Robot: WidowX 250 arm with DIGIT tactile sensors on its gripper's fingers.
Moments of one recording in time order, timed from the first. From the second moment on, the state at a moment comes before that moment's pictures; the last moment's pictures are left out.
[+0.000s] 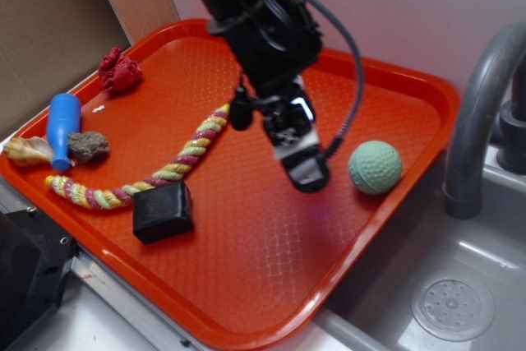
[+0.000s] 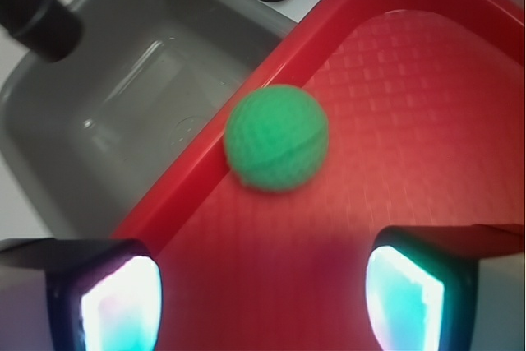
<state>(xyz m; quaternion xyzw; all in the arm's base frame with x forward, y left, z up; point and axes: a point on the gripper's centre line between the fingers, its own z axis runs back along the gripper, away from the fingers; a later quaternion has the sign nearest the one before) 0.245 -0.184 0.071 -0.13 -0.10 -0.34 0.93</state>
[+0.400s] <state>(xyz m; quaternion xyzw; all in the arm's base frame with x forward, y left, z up) 0.262 -0.209 0.040 -0.13 -0.10 -0.35 0.92</state>
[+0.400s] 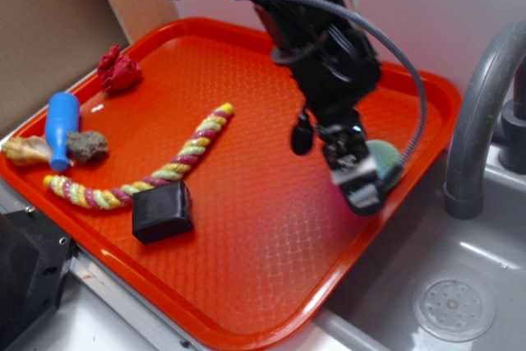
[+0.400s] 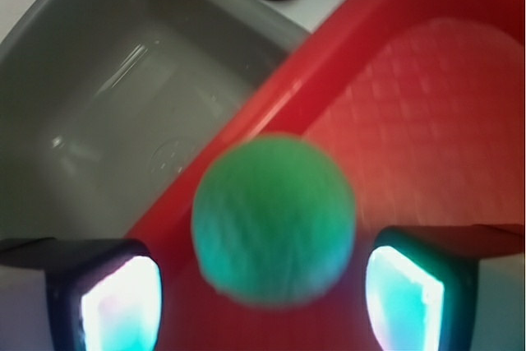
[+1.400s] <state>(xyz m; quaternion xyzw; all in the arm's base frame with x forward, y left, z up) 0.264 -0.145 0.107 -0.10 -0.04 -0.18 0.98</state>
